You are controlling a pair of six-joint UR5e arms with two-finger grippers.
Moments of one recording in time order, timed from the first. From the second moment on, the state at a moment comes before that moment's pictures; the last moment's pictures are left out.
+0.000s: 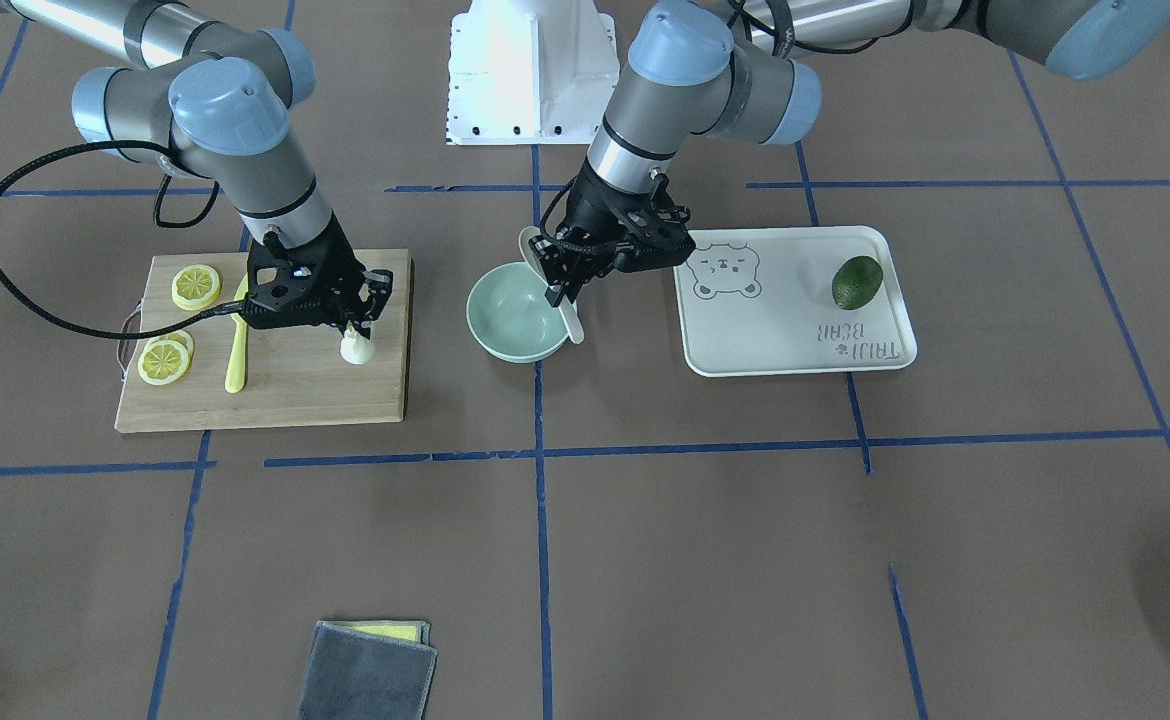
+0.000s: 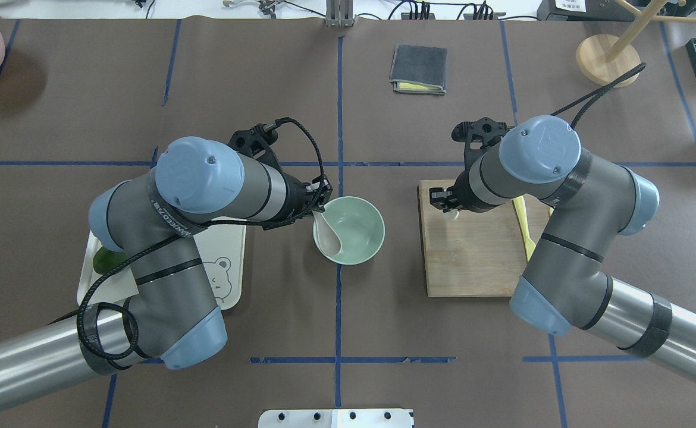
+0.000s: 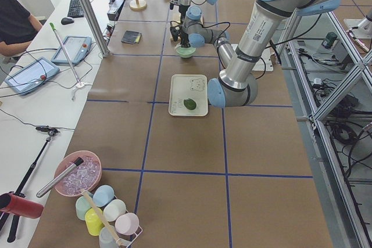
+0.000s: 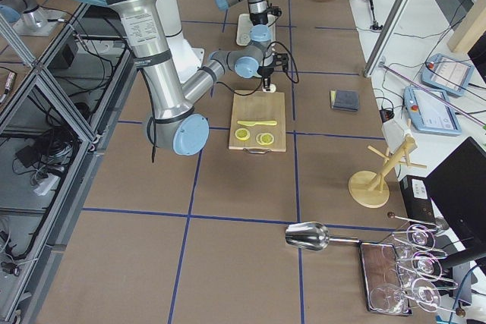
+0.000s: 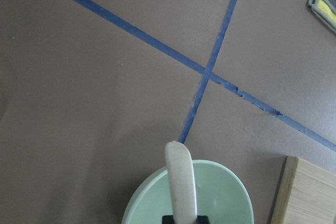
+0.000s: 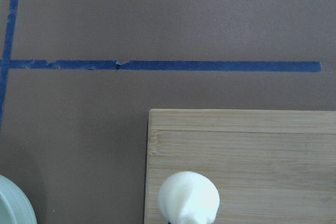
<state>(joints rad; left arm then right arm) -0.50 -2.25 -1.64 -1.98 -1.77 -1.75 0.63 -1.17 1.79 -1.34 1.88 1.14</state>
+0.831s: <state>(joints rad) -0.50 -2.27 -1.58 -2.04 -1.75 -1.74 0.65 -1.17 1.87 -1.33 1.88 1.13</state>
